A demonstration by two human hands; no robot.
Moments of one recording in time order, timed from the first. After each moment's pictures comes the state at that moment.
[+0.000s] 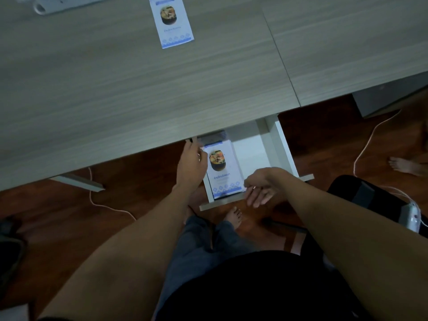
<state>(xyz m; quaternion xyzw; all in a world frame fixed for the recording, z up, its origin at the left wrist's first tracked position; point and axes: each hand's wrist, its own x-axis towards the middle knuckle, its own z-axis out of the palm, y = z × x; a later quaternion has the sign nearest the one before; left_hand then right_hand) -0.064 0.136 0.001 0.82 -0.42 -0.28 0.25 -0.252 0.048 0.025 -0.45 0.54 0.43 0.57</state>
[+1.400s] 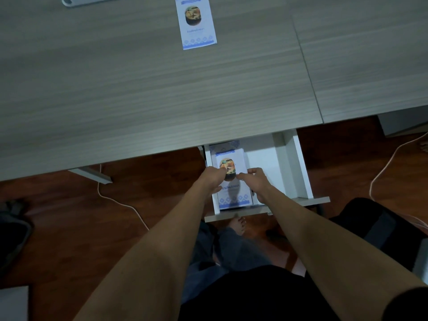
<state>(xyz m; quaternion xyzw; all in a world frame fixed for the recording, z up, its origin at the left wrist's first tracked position) -0.079 0.109 -0.038 0.77 0.01 -0.59 0.25 -0.217 0.049 -0.065 -0.42 0.65 0.04 0.63</state>
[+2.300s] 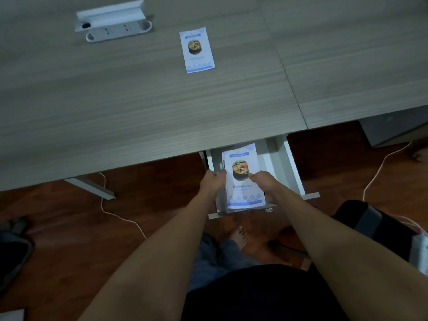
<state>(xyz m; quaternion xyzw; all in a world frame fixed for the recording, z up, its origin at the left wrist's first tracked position) -0.094 0.138 0.009 0.81 -0.10 -0.51 0.27 -0.242 0.051 -0.007 -0.40 0.63 0.03 0.67</state>
